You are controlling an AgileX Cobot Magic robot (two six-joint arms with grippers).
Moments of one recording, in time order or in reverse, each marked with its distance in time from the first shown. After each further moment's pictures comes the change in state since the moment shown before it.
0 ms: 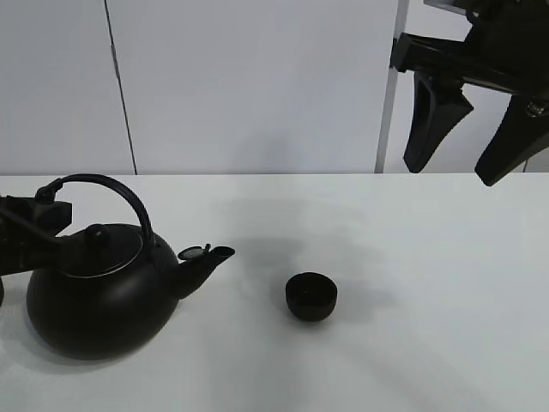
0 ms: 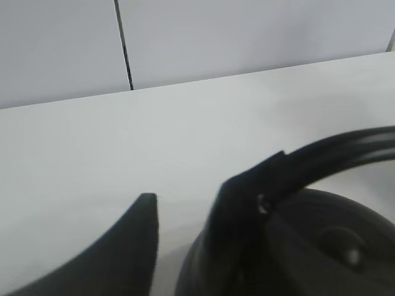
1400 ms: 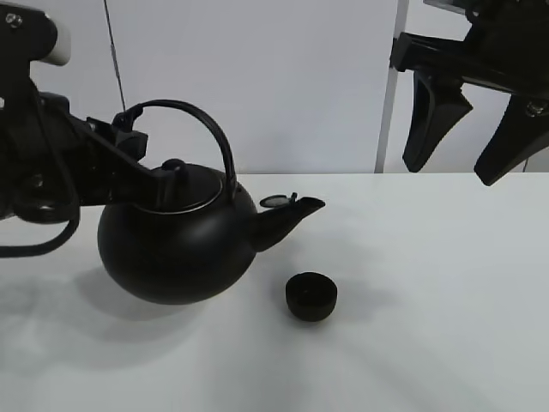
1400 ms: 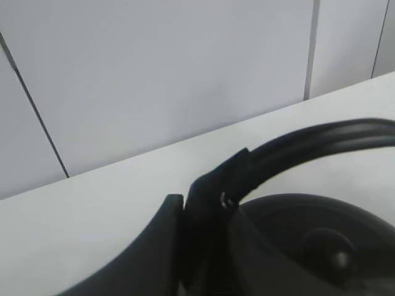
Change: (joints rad) left arm -0.349 -0.192 -0.194 -0.376 0.226 0.346; right arm 0.000 0.000 0.000 0.002 -0.004 0.000
